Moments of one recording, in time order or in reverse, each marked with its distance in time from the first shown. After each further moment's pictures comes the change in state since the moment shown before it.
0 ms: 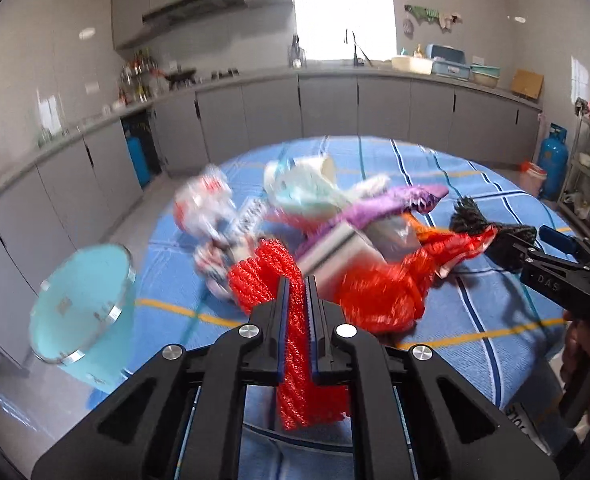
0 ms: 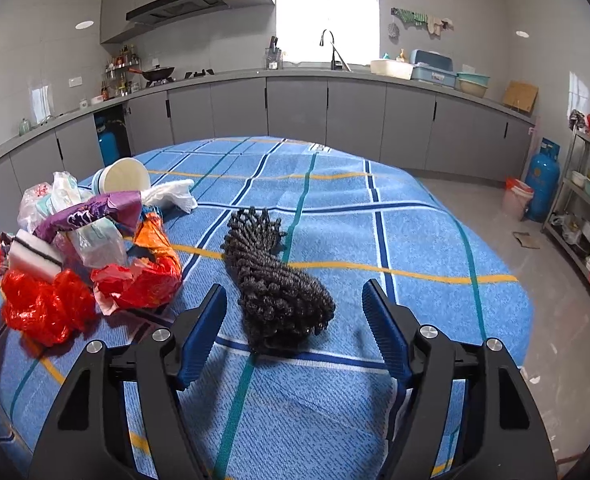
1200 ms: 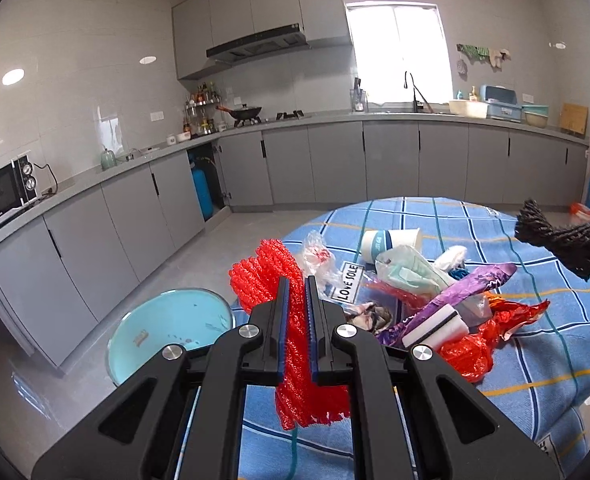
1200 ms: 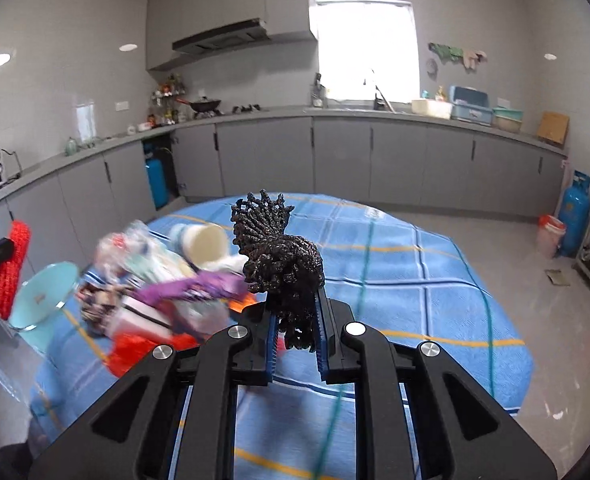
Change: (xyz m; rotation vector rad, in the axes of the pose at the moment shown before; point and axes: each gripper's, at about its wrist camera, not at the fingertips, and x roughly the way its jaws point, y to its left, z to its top) left arm -0.046 0.067 0.033 -0.079 -0.138 0.203; right arm -0.068 0.041 0.054 -0.050 -0.123 0.163
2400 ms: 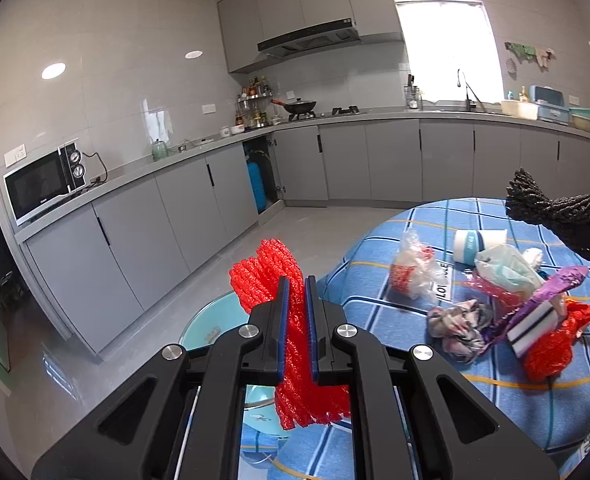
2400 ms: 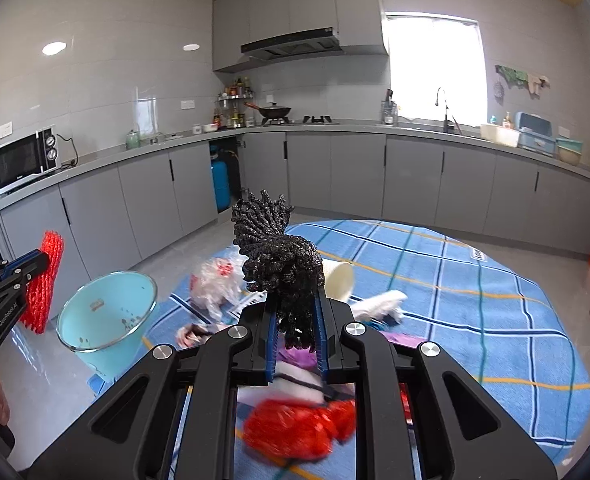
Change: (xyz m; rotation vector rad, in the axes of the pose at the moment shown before) left arm 0.012 0.083 -0.004 -0.043 0.025 0.178; right arm 0.023 0.115 0.035 -0.100 -0.029 0.200
